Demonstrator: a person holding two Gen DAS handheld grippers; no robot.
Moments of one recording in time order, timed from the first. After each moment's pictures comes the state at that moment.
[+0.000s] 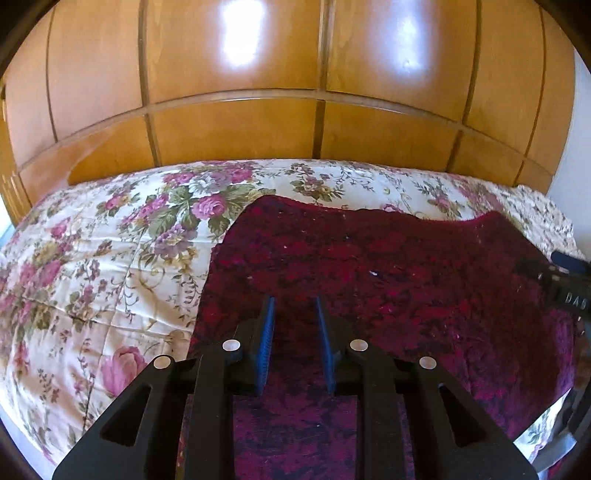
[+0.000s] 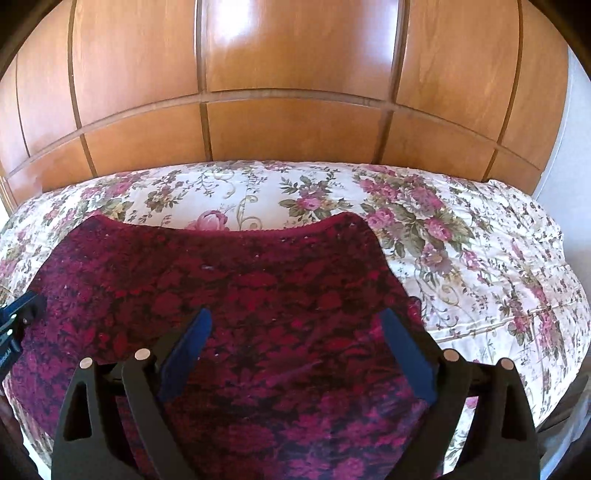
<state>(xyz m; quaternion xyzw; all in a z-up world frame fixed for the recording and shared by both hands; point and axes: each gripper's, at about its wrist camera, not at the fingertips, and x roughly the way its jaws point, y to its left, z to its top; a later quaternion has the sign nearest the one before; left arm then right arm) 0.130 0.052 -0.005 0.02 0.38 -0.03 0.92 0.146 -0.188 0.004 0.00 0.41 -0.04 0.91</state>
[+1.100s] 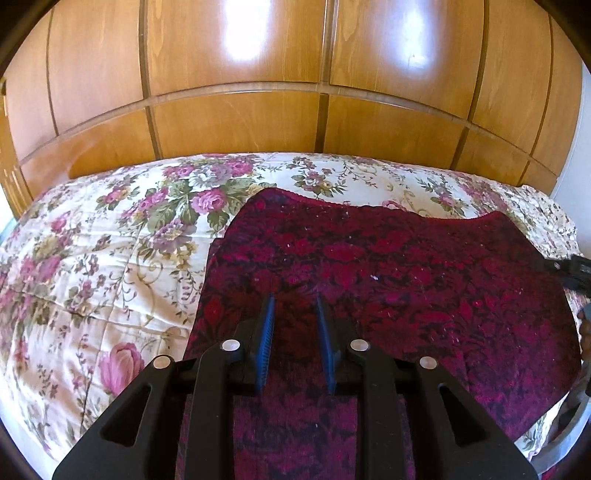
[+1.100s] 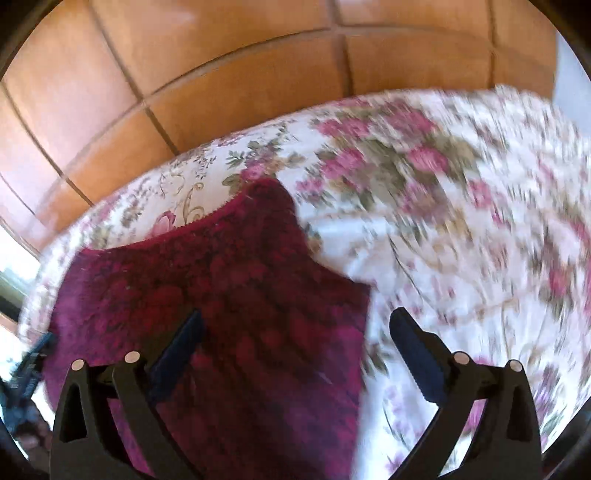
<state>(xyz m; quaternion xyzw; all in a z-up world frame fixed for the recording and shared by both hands) 0.135 0.052 -0.005 0.00 0.40 -0.03 0.92 0.159 -0.321 -0.033 0.20 0.50 0.02 0.84</state>
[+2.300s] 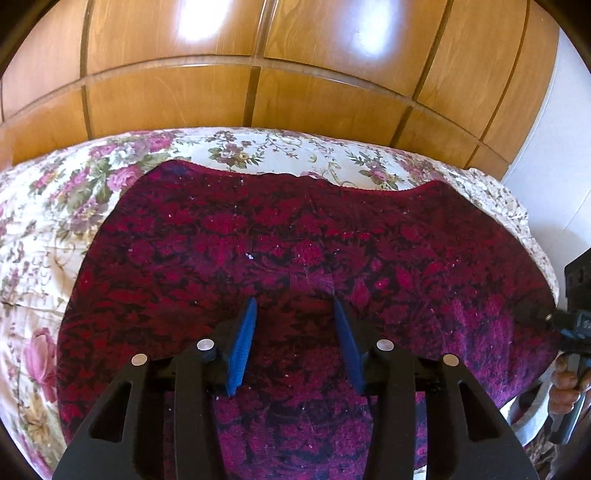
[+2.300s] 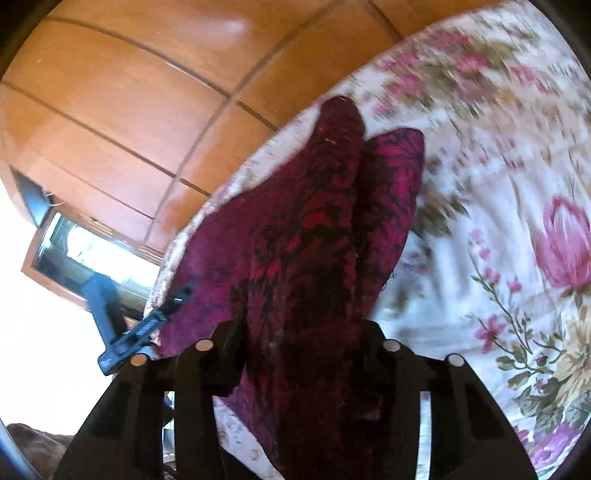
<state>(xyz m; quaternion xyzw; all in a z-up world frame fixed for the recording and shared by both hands) 0.137 0.010 -0.028 -0.04 0.43 -0.15 0.89 0.076 -0.300 -0.021 0.33 0.44 0.23 0.80</state>
